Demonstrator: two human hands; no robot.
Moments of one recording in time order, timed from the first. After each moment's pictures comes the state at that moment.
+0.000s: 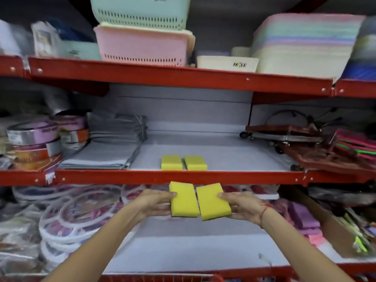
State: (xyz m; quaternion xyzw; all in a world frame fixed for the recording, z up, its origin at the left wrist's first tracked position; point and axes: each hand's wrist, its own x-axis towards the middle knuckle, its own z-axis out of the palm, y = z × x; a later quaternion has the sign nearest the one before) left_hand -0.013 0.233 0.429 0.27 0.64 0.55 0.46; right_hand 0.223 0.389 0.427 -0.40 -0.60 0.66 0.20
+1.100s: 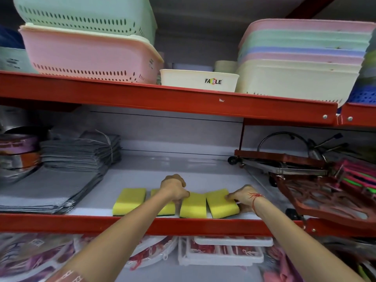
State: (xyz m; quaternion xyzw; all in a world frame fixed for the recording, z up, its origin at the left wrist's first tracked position) left_hand 0.031 0.465 0.517 0.46 0.84 0.25 0.11; right_hand 0.215 0.595 0.501 -0.53 -0.72 0.41 0.19
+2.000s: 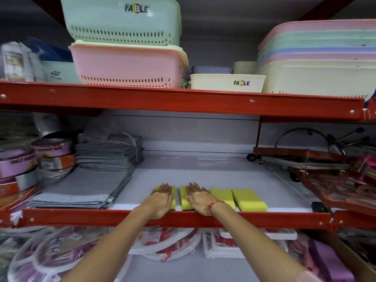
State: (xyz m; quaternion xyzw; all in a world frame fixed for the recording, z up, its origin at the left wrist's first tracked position) left_hand -0.070 0.377 0.458 0.55 0.83 0.09 0.05; right_hand 0.061 0.485 0.468 -0.28 -0.95 0.10 0.00
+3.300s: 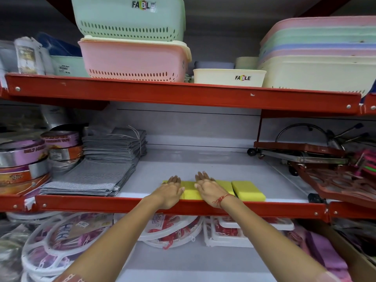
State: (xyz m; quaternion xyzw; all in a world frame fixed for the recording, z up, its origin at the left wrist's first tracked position) left_hand -0.044 0.373 0.465 0.56 0.82 0.09 0.07; right_hand 0.089 0.482 0.472 -0.28 -0.95 0.08 0.07
